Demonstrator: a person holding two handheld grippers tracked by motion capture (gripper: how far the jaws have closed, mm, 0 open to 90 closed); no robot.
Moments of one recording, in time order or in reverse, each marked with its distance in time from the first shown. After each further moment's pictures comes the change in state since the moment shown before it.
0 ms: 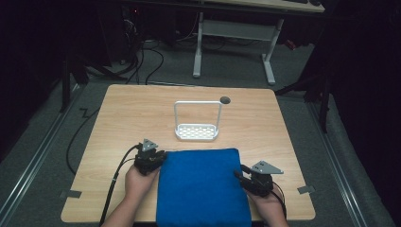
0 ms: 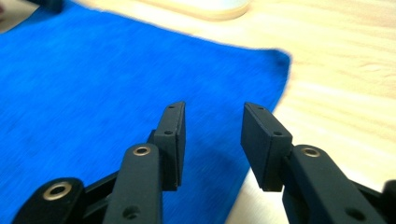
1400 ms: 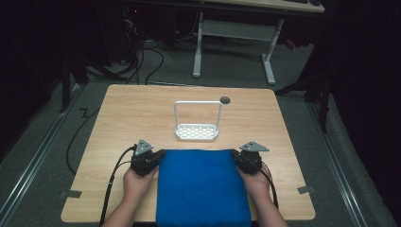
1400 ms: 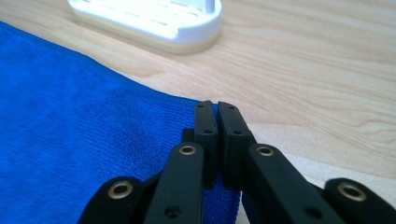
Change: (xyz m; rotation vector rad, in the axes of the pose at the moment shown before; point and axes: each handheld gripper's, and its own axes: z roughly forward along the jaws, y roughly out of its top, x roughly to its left) left arm 0.000 -0.003 -0.021 -0.151 -0.043 0.004; right arm -0.014 0.040 0.052 0.024 -0.060 0.016
